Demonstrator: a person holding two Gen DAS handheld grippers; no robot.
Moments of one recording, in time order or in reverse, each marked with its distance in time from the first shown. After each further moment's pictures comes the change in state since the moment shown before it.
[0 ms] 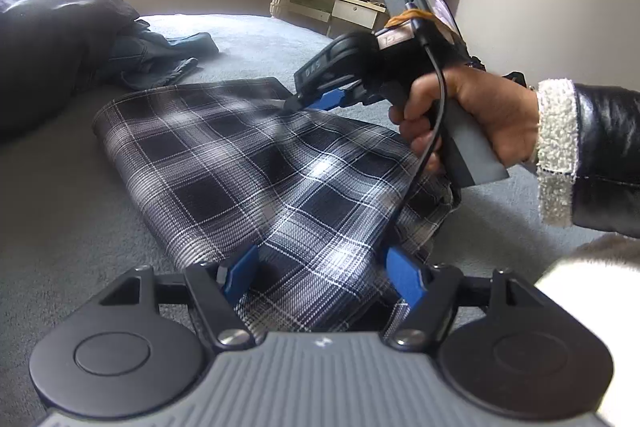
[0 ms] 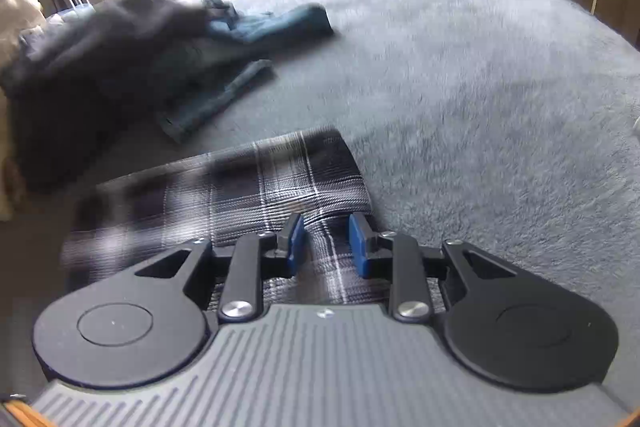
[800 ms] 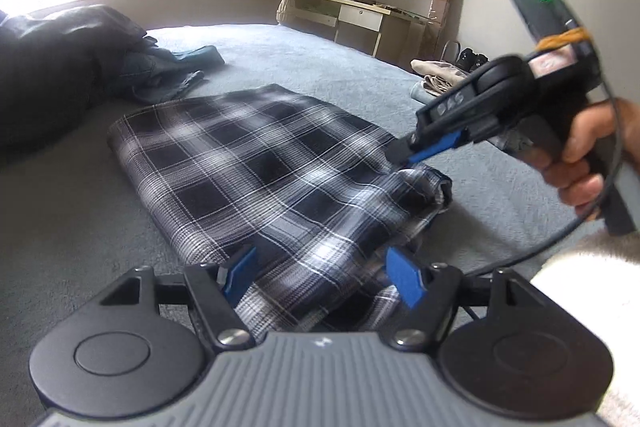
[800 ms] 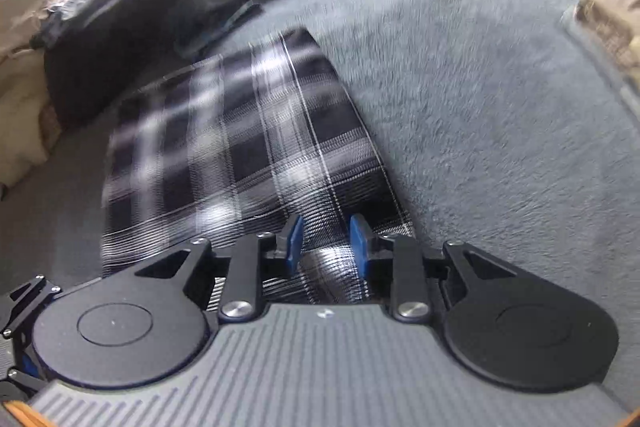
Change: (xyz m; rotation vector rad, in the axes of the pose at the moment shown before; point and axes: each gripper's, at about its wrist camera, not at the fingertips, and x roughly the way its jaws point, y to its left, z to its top) left arm -0.024 -0.027 -0.001 0.027 -0.010 0.056; right arm -0.110 -0.008 -0.063 0.048 0.119 -0.018
